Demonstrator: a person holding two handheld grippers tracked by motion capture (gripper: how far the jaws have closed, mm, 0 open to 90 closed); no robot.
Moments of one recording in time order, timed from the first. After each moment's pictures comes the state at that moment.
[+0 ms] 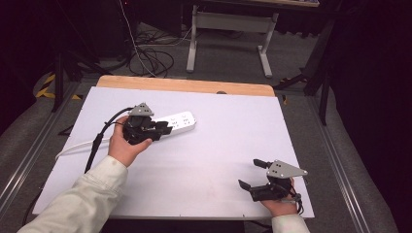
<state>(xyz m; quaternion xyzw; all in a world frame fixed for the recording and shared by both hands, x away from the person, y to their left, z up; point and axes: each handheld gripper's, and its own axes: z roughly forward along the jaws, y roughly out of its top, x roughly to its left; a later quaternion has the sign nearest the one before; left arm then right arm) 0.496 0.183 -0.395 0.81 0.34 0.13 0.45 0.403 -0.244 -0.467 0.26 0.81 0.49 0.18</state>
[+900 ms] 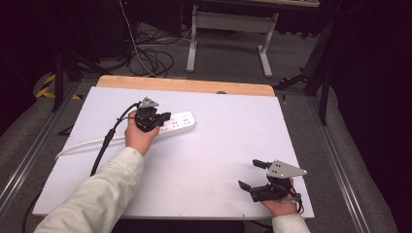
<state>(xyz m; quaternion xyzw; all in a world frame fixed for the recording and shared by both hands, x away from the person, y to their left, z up) 0.556 0.176 -0.443 0.76 0.44 0.16 0.46 0.404 -0.245 -0.469 0.26 0.81 0.49 0.17</state>
